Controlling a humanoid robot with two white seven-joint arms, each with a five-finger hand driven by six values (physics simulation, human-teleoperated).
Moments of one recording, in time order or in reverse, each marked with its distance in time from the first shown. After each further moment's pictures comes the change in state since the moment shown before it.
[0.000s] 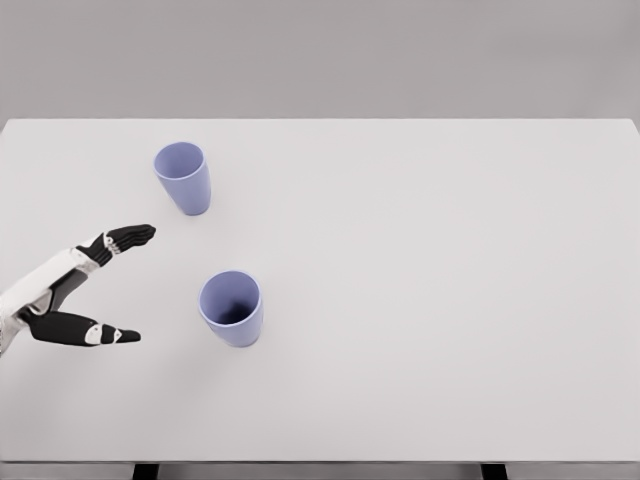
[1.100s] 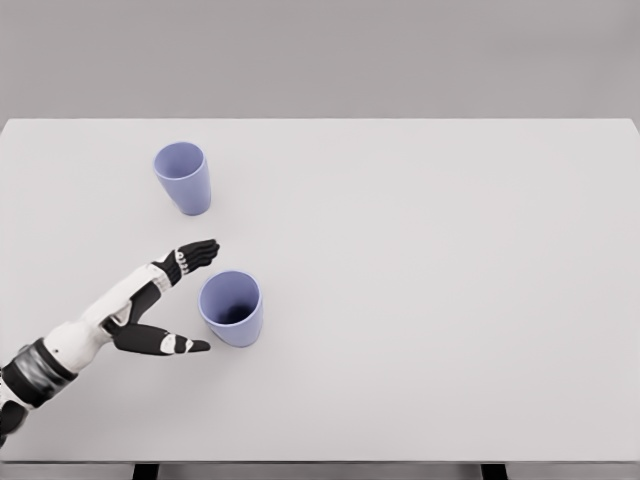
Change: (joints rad) left arm -0.086 -0.226 -0.130 0.012 -0.027 0.170 0.004; right arm 0.000 0.000 0.000 0.000 0.000 0.000 0.000
